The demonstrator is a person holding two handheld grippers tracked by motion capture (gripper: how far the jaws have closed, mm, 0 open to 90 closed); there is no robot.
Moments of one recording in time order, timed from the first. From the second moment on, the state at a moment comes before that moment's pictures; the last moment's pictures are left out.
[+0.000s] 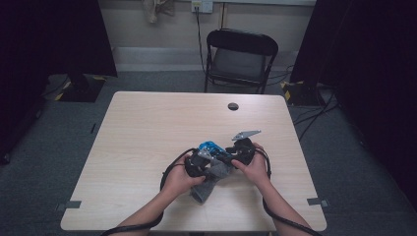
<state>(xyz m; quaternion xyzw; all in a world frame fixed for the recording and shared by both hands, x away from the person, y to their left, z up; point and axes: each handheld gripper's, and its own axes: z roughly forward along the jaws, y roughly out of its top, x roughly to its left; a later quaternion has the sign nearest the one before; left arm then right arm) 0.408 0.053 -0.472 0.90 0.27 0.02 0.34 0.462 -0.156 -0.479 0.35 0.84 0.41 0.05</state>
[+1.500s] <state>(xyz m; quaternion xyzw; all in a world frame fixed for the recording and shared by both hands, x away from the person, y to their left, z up) 0.448 0.117 -0.444 0.86 0.37 0.08 0.35 0.460 -0.157 -0.478 0.34 0.85 0.40 0.05</state>
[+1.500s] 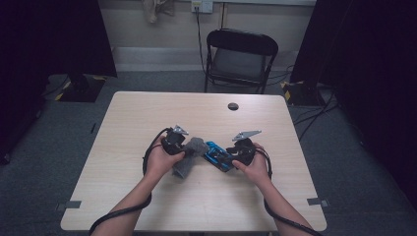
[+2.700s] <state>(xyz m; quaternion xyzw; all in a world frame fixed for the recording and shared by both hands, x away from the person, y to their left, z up) 0.437 0.081 -0.467 0.88 0.34 0.05 0.32 0.459 -0.157 -0.478 0.35 0.84 0.40 0.05</state>
